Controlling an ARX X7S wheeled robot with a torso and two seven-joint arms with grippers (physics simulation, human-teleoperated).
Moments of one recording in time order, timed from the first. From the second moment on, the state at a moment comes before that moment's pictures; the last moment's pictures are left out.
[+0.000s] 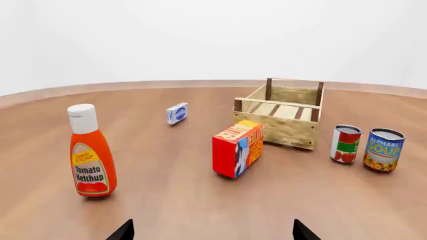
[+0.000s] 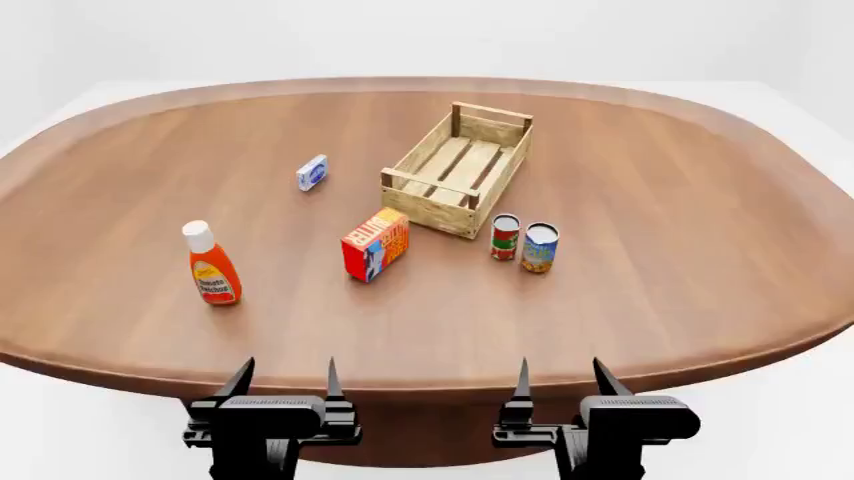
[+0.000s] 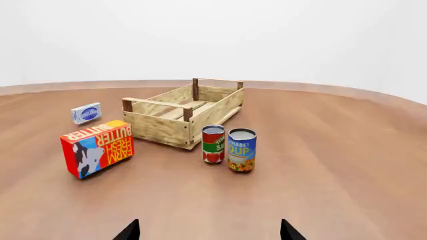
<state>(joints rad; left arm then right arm) 0.00 0.00 0.00 0.00 0.00 0.00 0.00 0.00 0.00 0.00 0.00 0.00 0.00 0.00</state>
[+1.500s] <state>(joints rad) -0.10 -0.11 0.08 0.05 -0.13 -0.11 -0.13 0.11 0.14 -0.14 -0.07 0.06 0.10 0.10</state>
